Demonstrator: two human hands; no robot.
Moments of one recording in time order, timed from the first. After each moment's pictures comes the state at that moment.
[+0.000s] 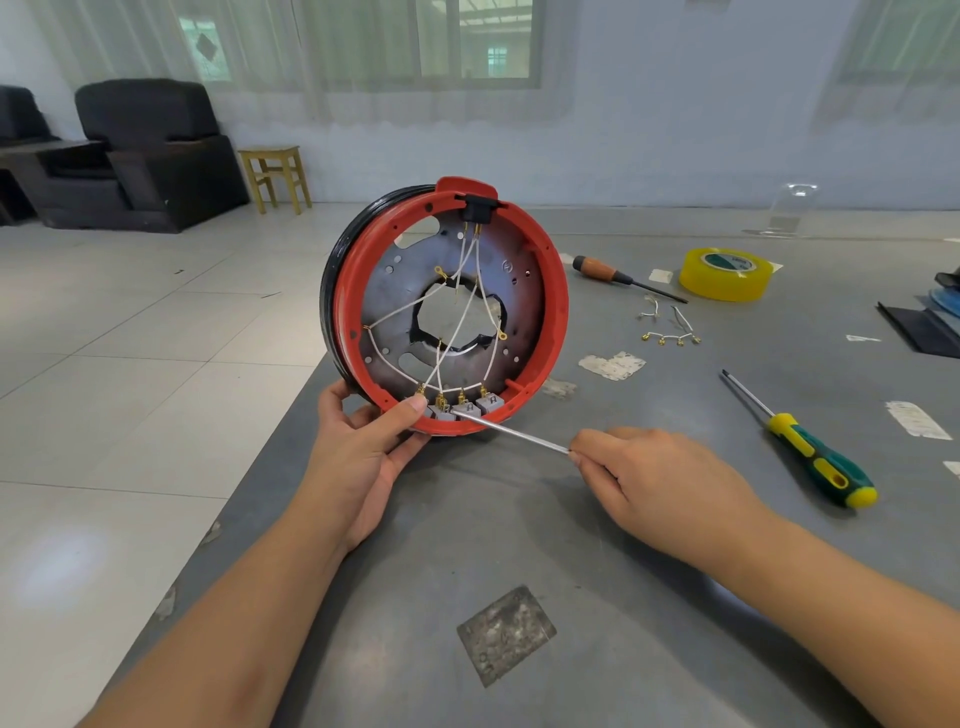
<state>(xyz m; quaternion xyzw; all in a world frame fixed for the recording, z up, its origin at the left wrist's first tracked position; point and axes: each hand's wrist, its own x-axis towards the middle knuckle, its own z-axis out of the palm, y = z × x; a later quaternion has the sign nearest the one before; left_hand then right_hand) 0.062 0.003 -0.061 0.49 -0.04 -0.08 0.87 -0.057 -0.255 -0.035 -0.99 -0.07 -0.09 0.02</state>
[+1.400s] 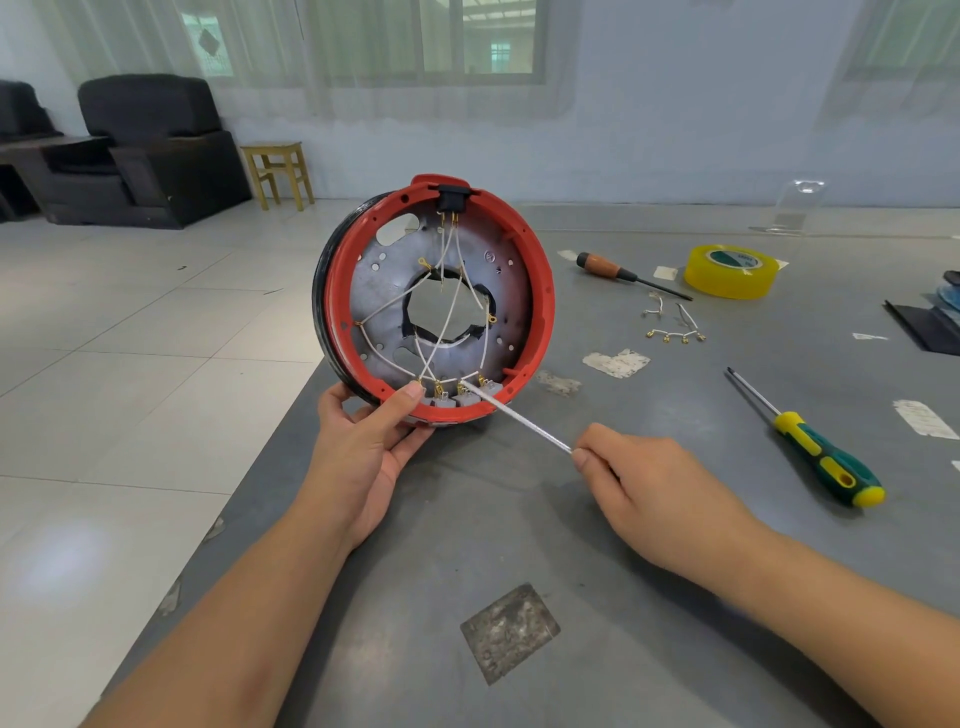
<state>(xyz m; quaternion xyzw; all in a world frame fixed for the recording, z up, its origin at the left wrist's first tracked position) 0.064 0.002 -0.062 0.48 -0.03 -0.07 0.87 -0.062 -0.246 -0.042 -0.98 -0.05 -0.10 0.17</state>
